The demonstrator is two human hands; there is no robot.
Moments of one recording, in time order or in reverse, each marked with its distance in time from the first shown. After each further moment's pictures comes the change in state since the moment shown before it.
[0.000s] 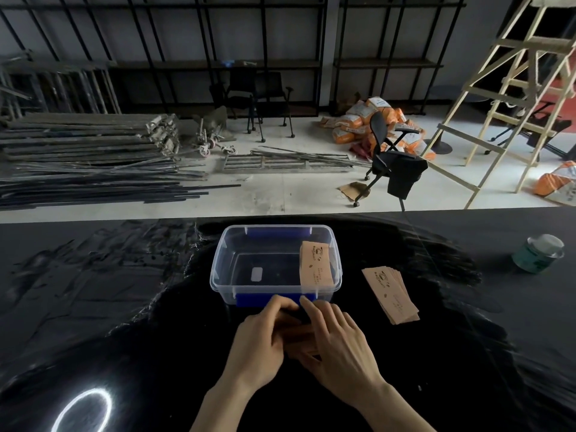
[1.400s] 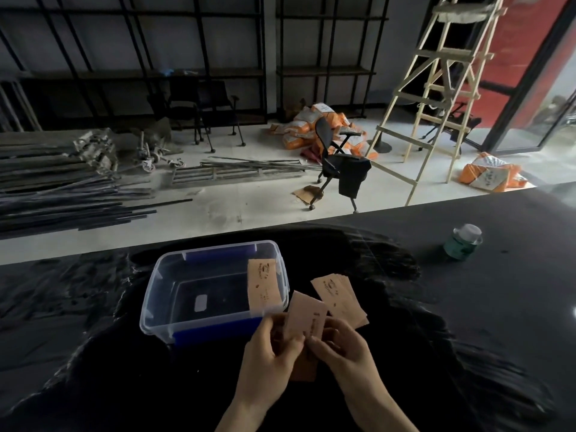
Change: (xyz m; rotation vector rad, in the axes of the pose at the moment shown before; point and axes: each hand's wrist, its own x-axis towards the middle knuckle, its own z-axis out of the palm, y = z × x) left_hand 0.079 0.106 0.104 -0.466 -0.155 -0.232; right_hand -0.029 0.118 -0.064 1.350 0.355 0.771
